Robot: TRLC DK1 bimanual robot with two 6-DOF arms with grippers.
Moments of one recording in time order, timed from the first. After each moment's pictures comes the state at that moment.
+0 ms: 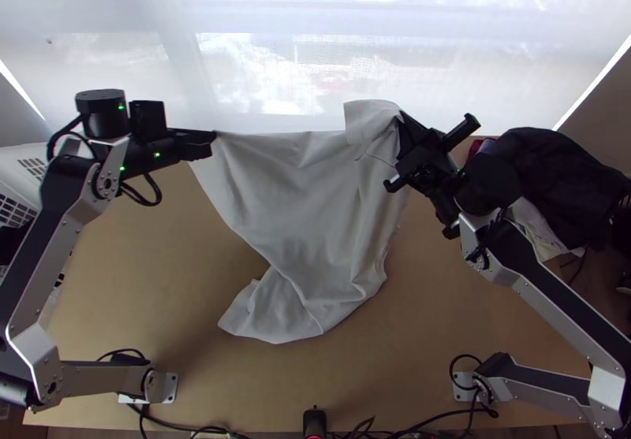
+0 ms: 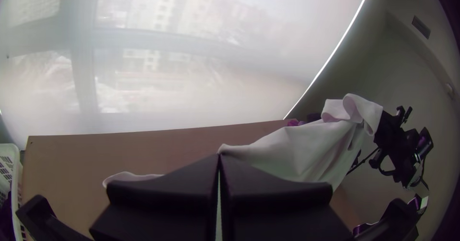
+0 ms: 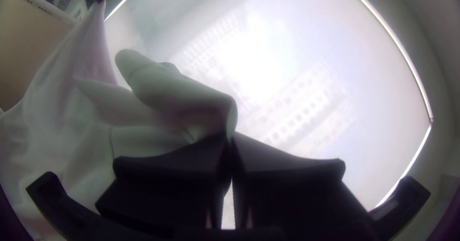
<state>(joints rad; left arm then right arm) -0.17 1.42 1.57 -0.59 0.40 -0.19 0.60 1.27 1.15 0.25 0.21 -0.91</state>
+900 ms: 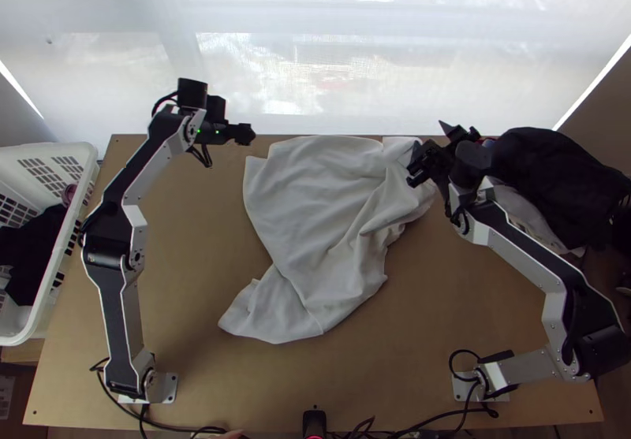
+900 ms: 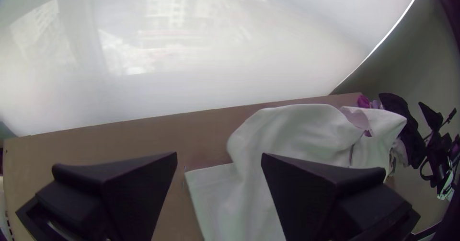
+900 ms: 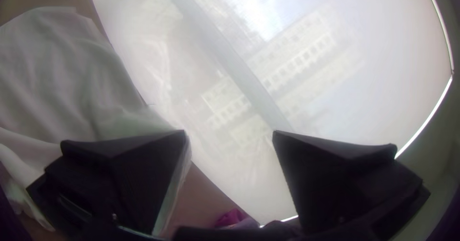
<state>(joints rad) -0.16 2.18 2.06 -0.62 0.29 -0.07 0.28 1.58 1.04 0.40 0.18 -0.84</state>
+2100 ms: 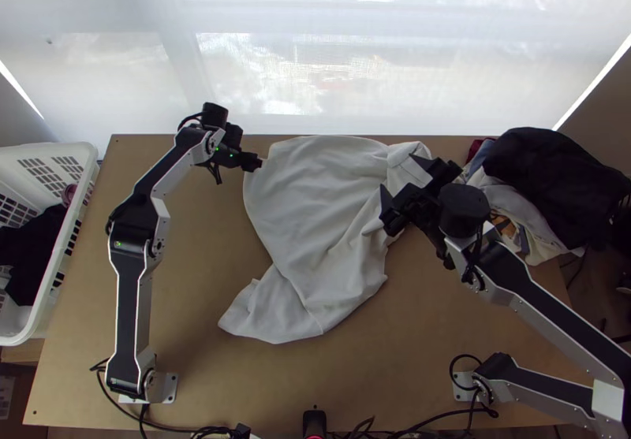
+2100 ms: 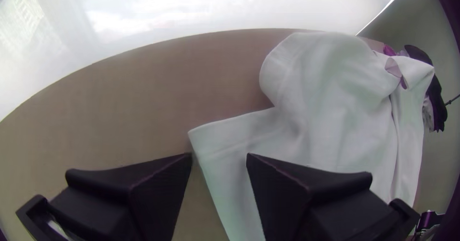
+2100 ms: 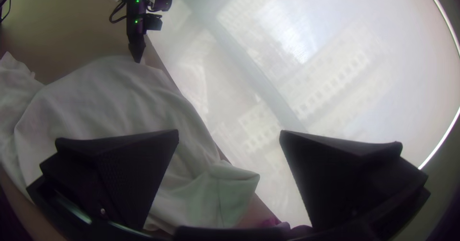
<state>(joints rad) -0.18 2.38 2.11 -0.70 0.24 0.06 0.61 1.20 0.93 0.05 0.24 -0.71</state>
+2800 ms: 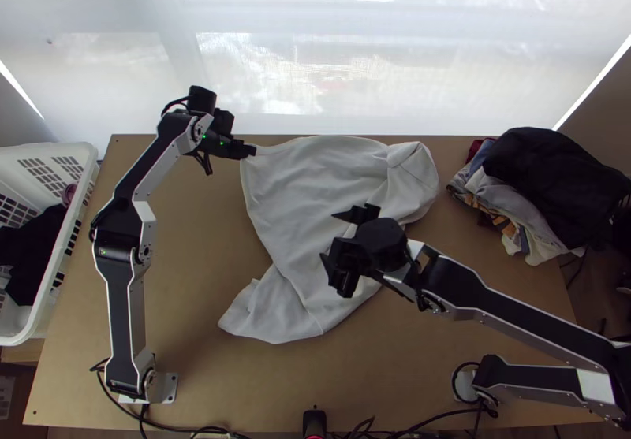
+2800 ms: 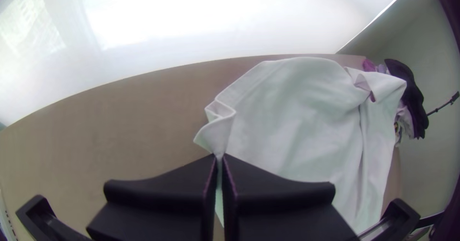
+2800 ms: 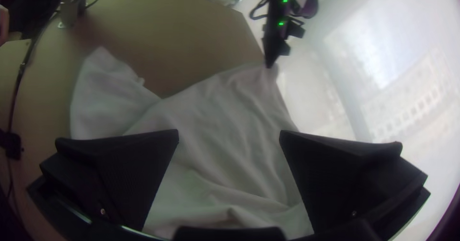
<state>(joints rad) -0.16 2.26 2.13 -0.82 0.30 0.03 0.99 1.33 1.08 -0.30 0.17 -0.60</state>
